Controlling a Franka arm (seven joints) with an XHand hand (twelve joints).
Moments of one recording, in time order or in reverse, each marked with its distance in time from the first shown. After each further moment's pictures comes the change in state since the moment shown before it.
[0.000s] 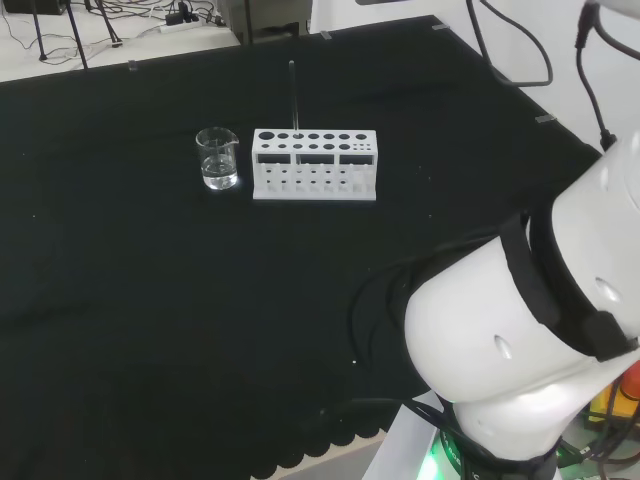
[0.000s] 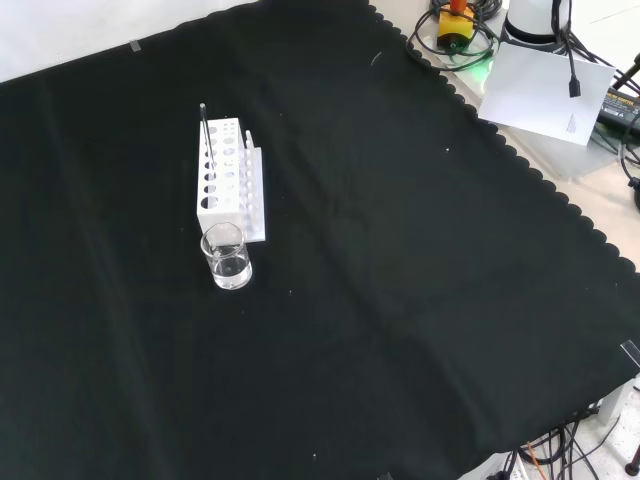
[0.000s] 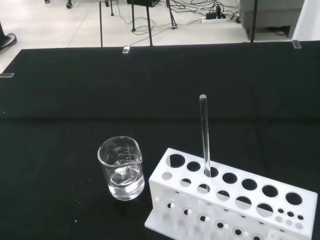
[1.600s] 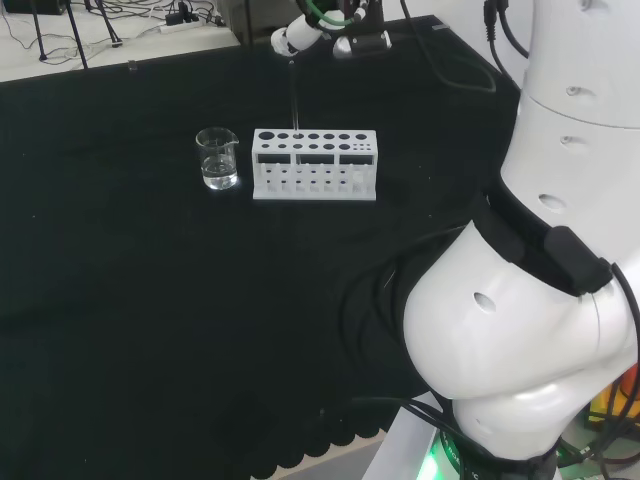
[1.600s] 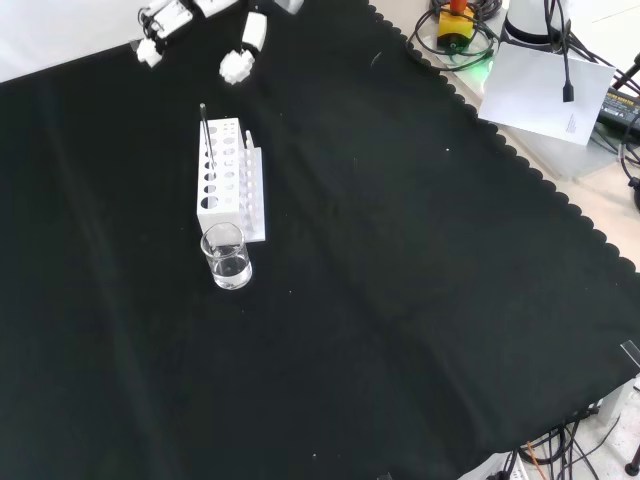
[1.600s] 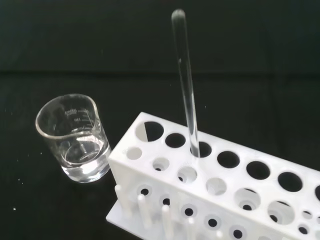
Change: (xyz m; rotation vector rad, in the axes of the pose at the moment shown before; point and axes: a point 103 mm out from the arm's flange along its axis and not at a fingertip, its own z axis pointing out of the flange) arm -0.032 0.115 0.123 0.117 -0.005 -0.032
